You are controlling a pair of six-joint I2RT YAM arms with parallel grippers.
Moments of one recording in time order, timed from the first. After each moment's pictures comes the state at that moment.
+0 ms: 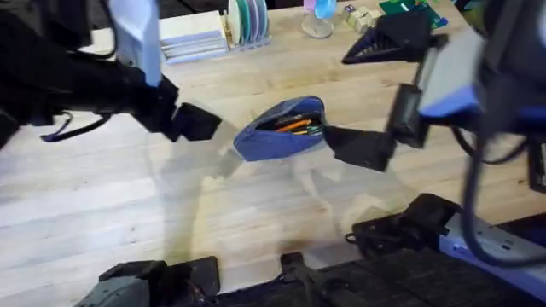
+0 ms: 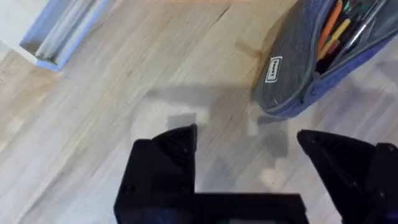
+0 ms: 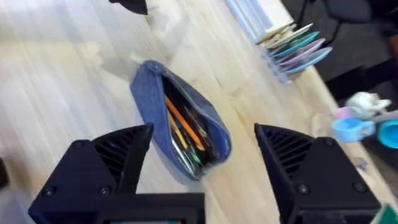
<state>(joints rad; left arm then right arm) -0.15 1.26 1.11 -0.90 0.41 0.63 0.48 0.72 0.99 -0.87 -0.22 -0.60</state>
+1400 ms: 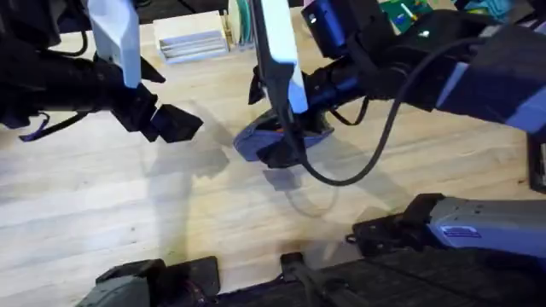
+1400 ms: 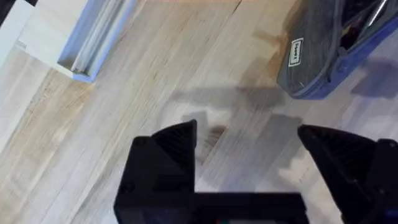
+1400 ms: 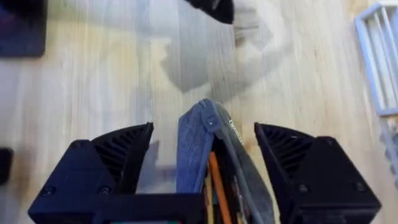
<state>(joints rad) -0.04 1.26 1.11 -0.89 0.47 0.86 0.56 1.31 0.99 -0.59 -0.53 -0.80</state>
